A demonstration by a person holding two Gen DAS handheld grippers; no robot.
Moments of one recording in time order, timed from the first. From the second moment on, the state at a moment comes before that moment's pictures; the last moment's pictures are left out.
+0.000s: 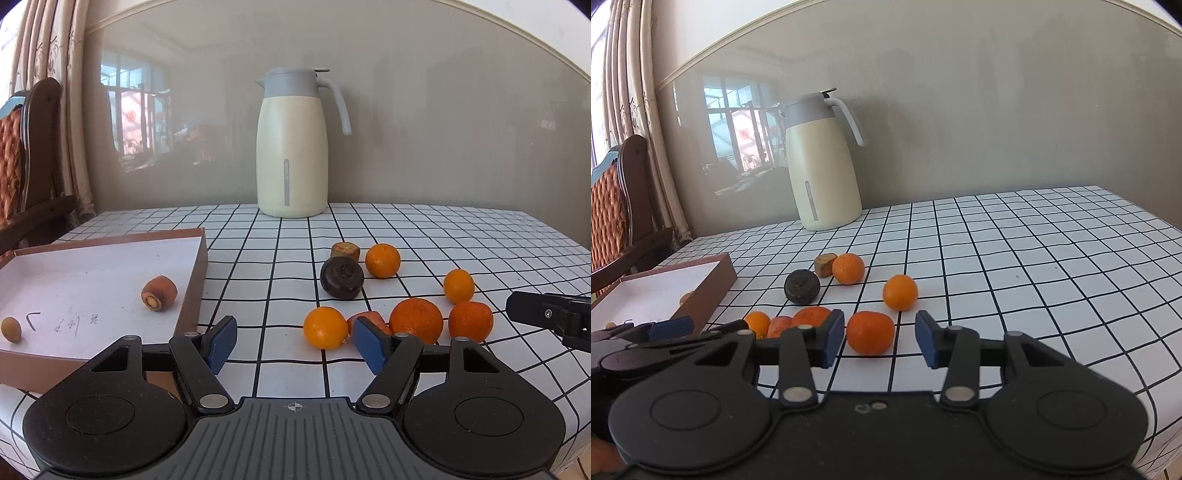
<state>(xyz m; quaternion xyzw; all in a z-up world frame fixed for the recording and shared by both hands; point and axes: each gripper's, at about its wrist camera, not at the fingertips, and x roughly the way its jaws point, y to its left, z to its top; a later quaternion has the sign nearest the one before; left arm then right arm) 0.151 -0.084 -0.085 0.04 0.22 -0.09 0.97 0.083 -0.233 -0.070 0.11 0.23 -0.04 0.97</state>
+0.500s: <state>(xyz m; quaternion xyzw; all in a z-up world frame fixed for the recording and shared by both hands) 0.179 -0.096 -0.093 0.03 0.24 -0.09 0.96 0.097 -0.237 -0.077 0.12 0.23 -0.05 0.96</state>
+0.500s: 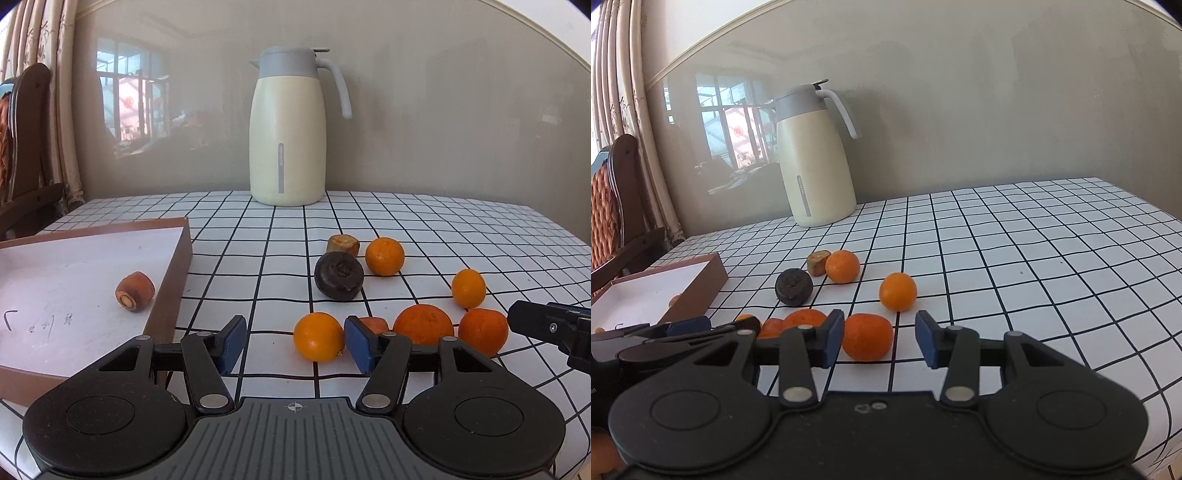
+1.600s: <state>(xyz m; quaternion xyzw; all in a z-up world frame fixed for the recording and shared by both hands) 0.193 -0.120 -0.104 0.05 0.26 -0.09 0.96 0.101 -0.248 -0.085 0.14 0.25 -0.06 0.96</state>
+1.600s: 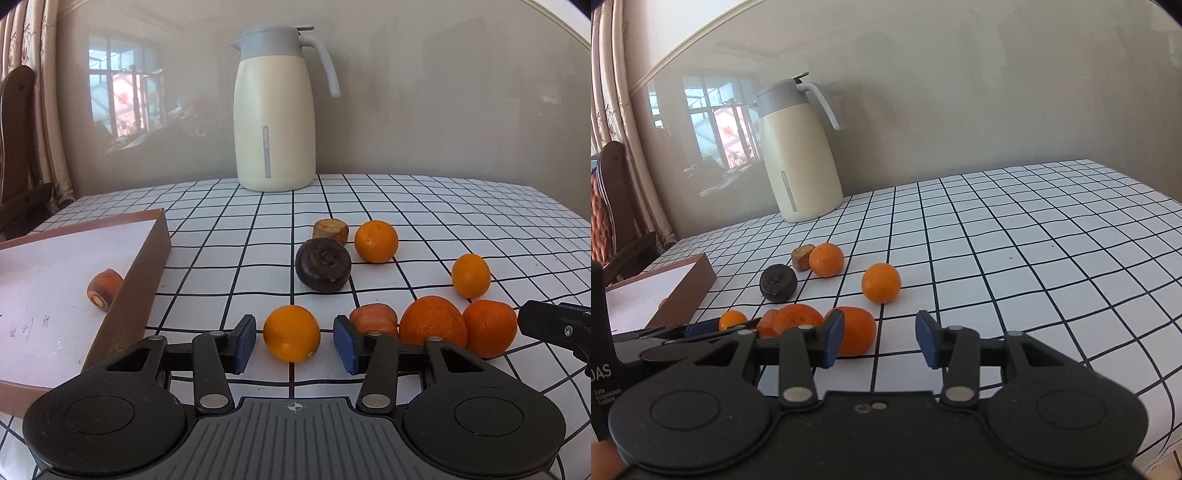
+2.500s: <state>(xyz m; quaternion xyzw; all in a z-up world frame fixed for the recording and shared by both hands) 0.170 -0.104 -0.106 0.06 0.25 -0.10 0.96 0.135 -0.235 -0.099 0.19 0.27 -0.03 0.94</state>
